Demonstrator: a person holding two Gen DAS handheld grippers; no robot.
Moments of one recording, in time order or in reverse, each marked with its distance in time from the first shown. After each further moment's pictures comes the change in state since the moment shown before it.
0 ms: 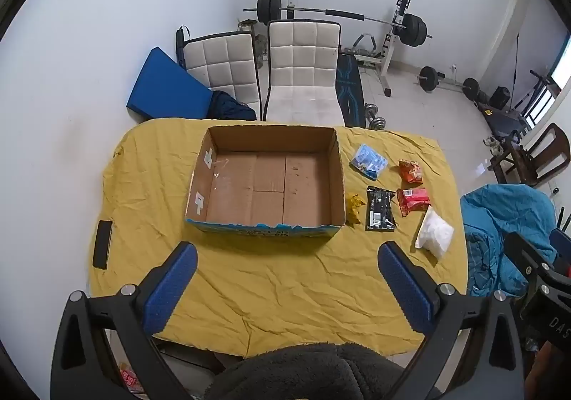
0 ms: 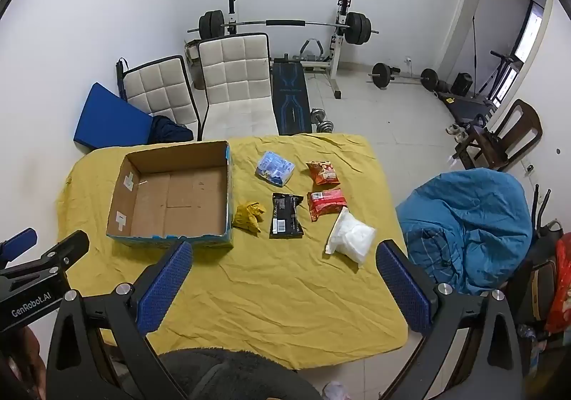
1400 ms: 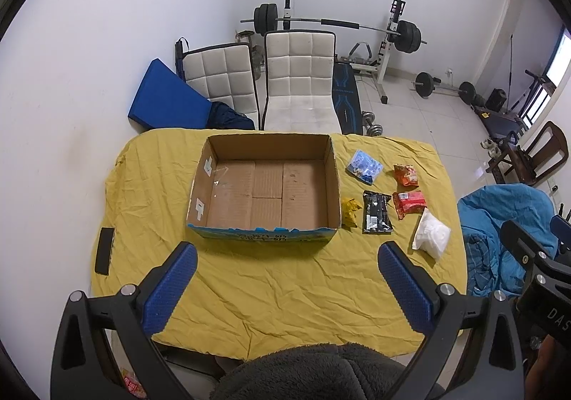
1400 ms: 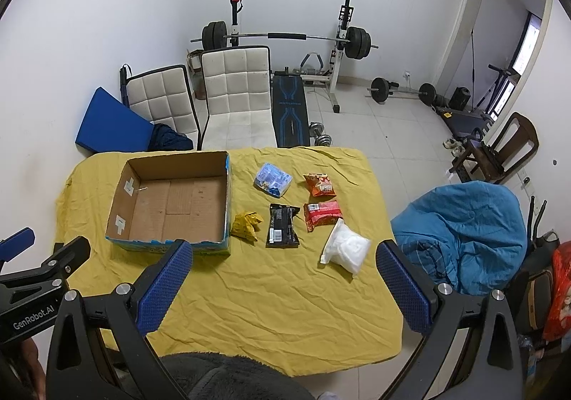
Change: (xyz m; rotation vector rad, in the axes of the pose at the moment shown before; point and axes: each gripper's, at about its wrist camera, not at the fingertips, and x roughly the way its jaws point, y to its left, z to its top) left arm -0.018 -0.006 -0.005 0.012 -0.046 -0.007; right arm -0.019 0.006 -0.002 -0.026 -0.054 -0.010
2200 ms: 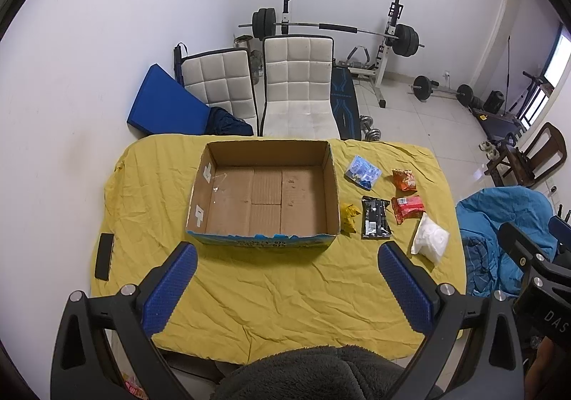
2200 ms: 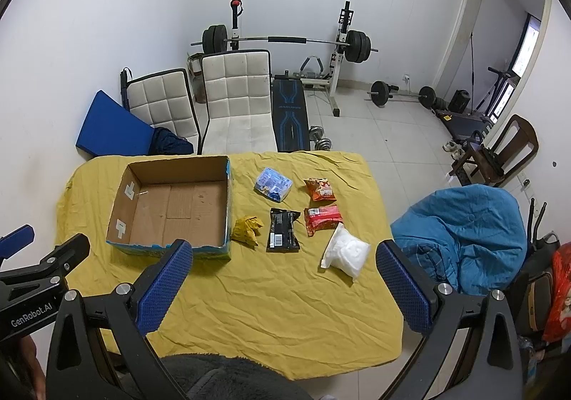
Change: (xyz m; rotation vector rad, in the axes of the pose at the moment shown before) left arm -0.006 -0.002 0.010 0.000 -0.013 -0.005; right arm -0.001 0.004 0.005 0.001 -0.014 0.000
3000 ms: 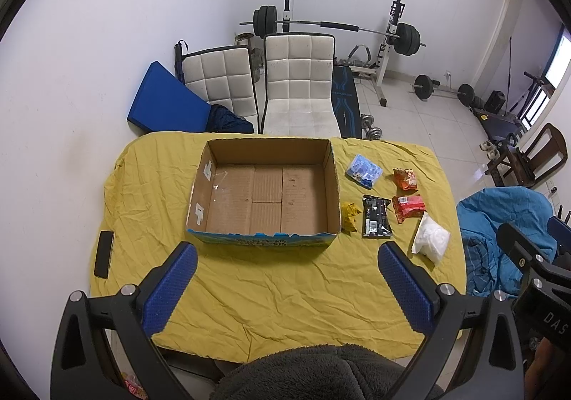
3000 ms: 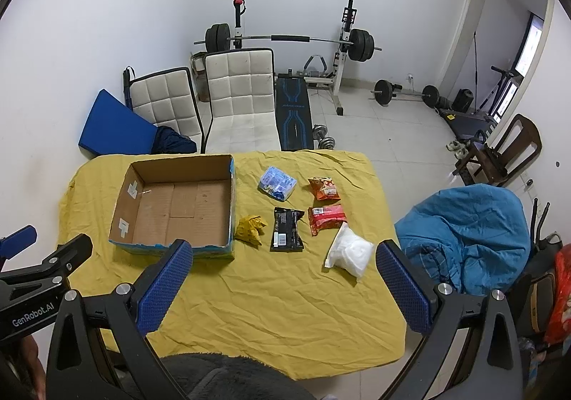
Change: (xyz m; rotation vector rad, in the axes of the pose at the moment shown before) left arm 0.001 0.002 -0.002 -0.006 0.002 -0.001; right arm 0.004 0.001 0.000 -0.003 0.003 0.015
